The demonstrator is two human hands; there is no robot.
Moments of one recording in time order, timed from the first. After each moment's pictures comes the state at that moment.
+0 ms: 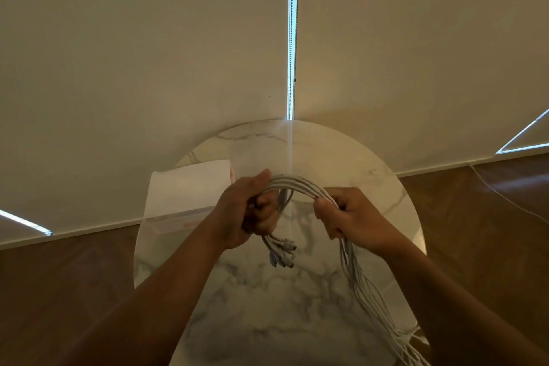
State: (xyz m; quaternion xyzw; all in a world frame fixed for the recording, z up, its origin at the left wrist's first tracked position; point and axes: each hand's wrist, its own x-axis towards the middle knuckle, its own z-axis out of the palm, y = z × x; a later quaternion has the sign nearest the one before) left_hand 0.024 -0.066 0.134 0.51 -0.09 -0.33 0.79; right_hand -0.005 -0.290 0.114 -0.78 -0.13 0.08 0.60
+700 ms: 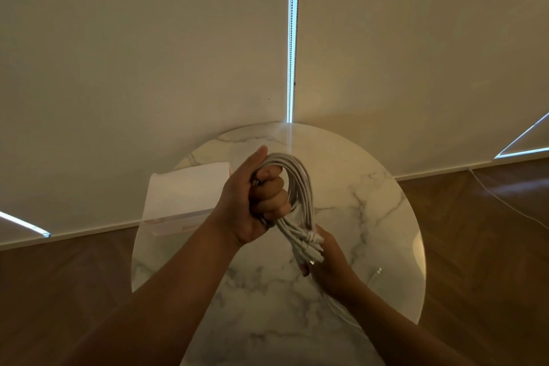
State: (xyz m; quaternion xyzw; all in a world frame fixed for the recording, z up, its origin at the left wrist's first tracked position) left_hand 0.026 -0.092 0.166 0.33 0.00 -0.32 0.89; right_hand -0.042 -0.244 0.052 -0.81 -0.06 0.03 0.58
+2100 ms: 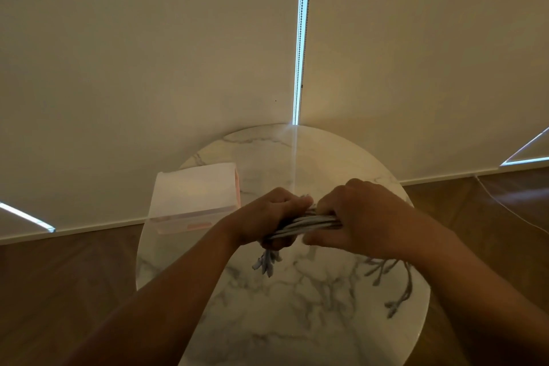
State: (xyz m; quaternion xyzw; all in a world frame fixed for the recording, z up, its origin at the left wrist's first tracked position) left_hand 0.027 -0.082 0.147 0.67 -0.24 -0.37 0.60; right_hand -0.010 -0.275 0.208 -0.95 -0.27 0.10 0.12
